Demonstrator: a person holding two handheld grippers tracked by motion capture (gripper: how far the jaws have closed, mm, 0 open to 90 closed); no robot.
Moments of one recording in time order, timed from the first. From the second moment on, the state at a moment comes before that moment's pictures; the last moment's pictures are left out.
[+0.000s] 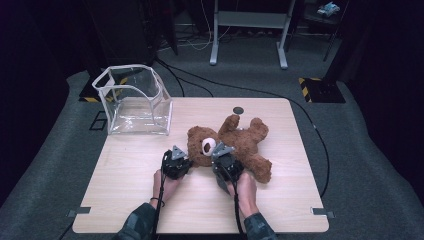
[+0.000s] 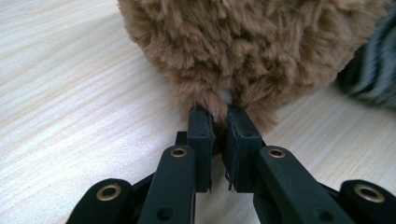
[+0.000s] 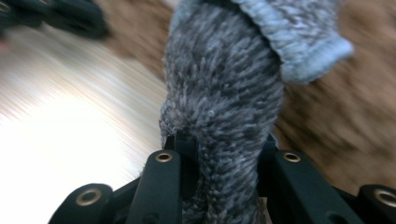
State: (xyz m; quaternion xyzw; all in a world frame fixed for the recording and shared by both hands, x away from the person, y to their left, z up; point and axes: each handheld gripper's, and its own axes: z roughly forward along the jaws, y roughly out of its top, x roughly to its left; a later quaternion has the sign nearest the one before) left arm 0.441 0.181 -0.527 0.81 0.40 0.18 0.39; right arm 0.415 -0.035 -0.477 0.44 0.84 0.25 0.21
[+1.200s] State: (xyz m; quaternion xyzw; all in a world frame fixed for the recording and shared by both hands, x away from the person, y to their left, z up) left arm 0.440 0.179 -0.527 0.81 0.41 0.18 0.38; right arm 0.373 -0.229 -0.459 0.60 0.70 0.28 0.26
